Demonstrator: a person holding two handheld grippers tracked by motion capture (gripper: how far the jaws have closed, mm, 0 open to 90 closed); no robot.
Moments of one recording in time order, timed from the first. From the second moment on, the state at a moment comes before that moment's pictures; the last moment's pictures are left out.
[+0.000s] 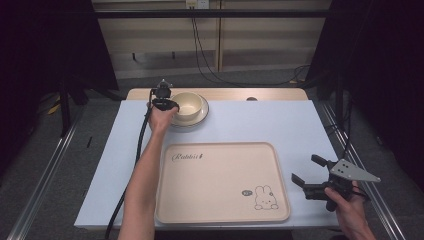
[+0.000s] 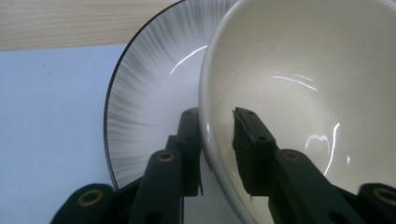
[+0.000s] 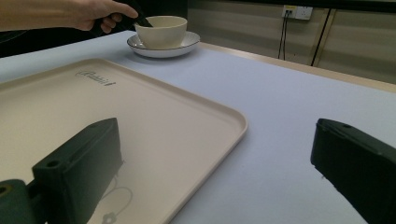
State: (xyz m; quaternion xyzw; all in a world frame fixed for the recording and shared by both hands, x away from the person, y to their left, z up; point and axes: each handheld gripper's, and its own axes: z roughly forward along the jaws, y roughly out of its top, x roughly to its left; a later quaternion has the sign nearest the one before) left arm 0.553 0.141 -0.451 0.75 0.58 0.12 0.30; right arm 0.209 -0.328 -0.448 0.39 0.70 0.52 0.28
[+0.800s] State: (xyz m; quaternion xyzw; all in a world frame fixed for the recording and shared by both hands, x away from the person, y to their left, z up) left arm 0.547 0.148 -0.447 0.69 0.63 0.10 0.35; right arm 0.209 -0.328 -0.448 0.39 0.70 0.52 0.29
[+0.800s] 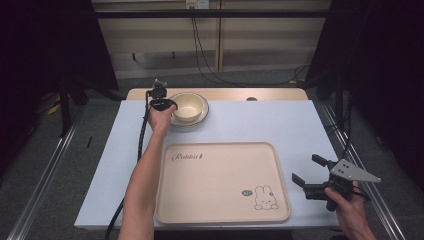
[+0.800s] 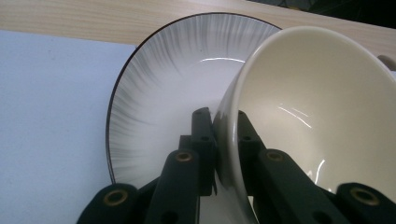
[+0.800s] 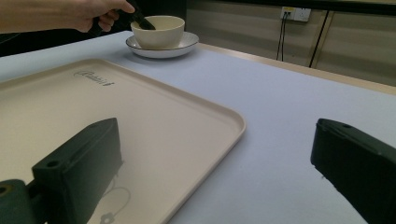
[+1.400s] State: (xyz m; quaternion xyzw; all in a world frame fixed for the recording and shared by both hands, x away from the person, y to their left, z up) left arm 0.541 0.159 -0.433 0.67 0.64 0.08 0.37; right arm 0.208 -0.329 -0.447 0.39 0.70 0.53 0.28
